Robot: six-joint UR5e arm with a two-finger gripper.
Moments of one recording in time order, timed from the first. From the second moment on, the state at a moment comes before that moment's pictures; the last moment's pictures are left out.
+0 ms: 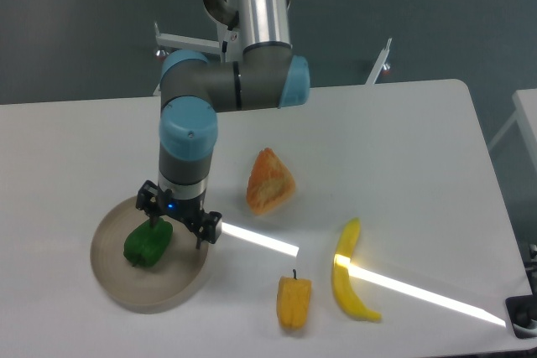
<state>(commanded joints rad) 1.91 -2.10 -1.44 -1.00 1.37 0.50</state>
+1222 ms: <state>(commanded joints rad) 1.86 -2.14 -1.45 -0.96 1.37 0.49</state>
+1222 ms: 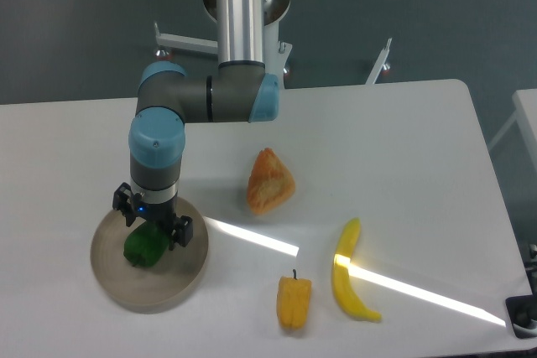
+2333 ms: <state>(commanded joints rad) 2.01 -2.03 -1.41 -1.00 1.40 0.60</state>
